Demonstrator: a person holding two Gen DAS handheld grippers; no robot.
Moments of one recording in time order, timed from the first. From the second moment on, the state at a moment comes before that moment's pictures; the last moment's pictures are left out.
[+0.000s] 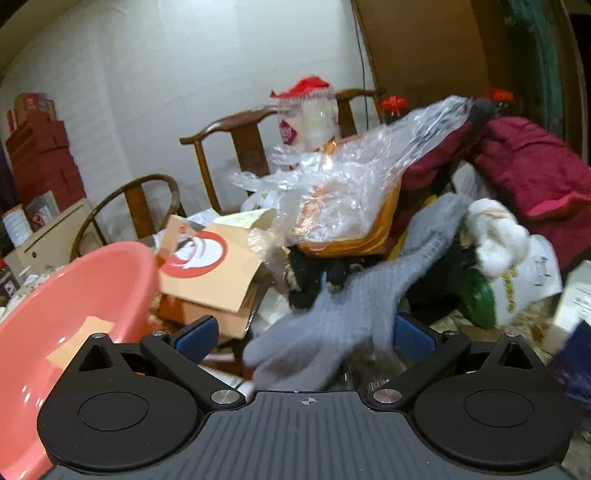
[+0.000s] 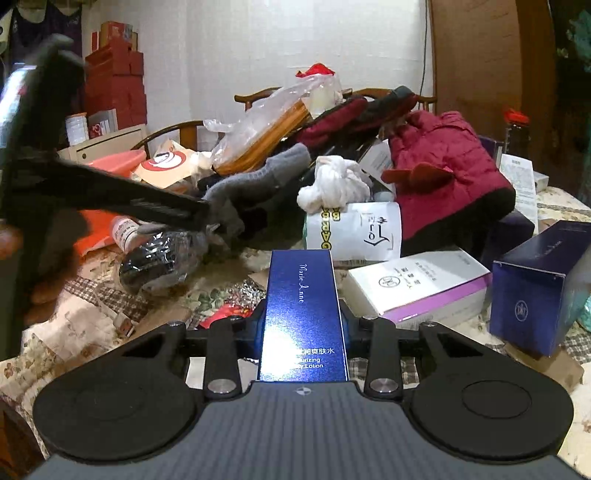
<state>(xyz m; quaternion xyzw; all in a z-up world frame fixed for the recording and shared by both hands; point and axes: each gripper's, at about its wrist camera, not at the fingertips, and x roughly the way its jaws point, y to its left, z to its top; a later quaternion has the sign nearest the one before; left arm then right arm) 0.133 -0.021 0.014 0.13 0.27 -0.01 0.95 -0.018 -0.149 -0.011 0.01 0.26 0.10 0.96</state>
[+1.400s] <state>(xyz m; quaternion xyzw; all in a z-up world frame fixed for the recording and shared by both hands) 0.119 0.012 0.016 0.02 0.25 0.00 0.97 0.000 -0.138 0.019 0.02 0.22 0.09 0.97</state>
